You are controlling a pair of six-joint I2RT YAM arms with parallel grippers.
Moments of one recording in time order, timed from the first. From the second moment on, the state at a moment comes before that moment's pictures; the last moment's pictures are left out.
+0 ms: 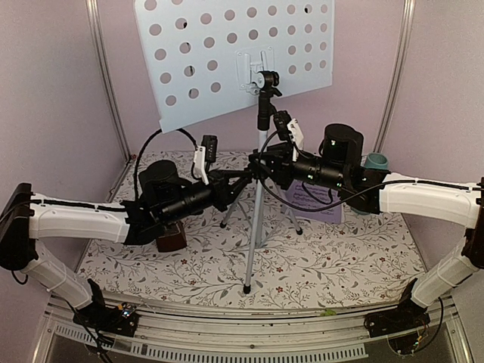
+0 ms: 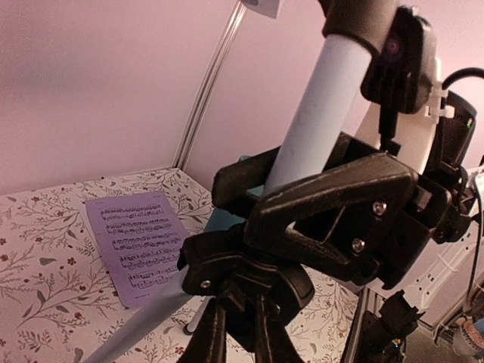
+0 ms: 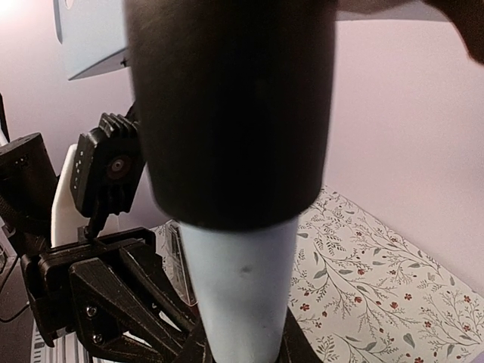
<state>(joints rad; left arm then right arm) -0.97 1.44 0.84 0.65 0.02 -0.45 0.86 1.48 1.11 0.32 -0.26 0.06</state>
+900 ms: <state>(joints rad) -1.02 1.55 0.76 0.99 -0.12 0.80 0.86 1.48 1.13 0.28 -0.24 0.06</state>
